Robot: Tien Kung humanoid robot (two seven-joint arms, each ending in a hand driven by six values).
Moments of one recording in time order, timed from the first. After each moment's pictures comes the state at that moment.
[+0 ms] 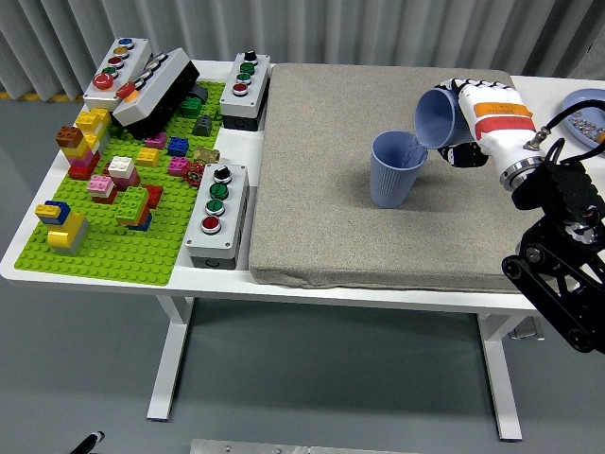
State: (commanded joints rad) left arm -0.13 0.13 -1.04 -0.18 1.02 -0.17 0.10; right arm 0.68 -0.25 0.84 1.25 -2.16 -0.24 -0.33
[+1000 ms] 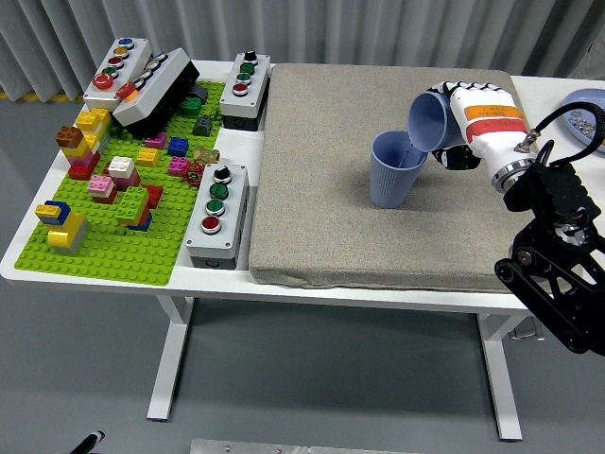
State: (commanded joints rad) left arm -0.13 0.13 -1.05 -0.18 1.02 -0.17 0.10; right arm 0.70 -0.25 0.79 1.24 -2.16 -0.25 -0.35
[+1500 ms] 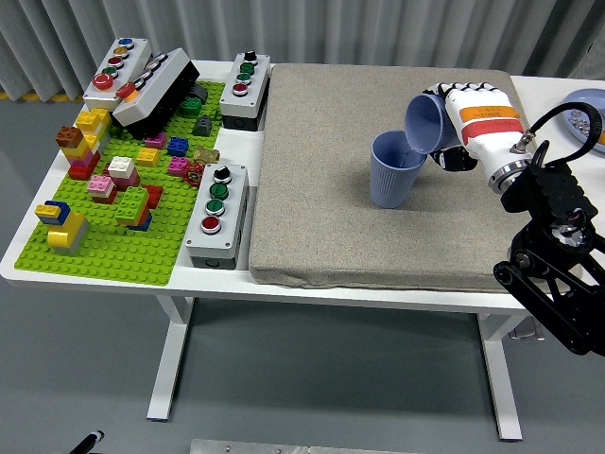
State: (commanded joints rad) left arm -0.13 0.13 -1.05 -0.18 1.02 -0.17 0.10; right arm 0.72 -0.27 0.74 1.25 -2.17 -0.25 -0.36
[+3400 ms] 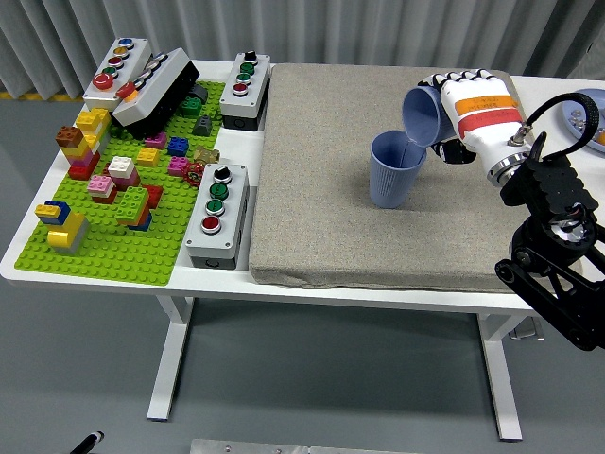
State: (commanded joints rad) left arm -0.13 0.12 -1.06 -0.18 1.03 -0.16 0.10; right arm 0.77 -0.30 0.69 1.28 -2.19 -0.26 -0.38
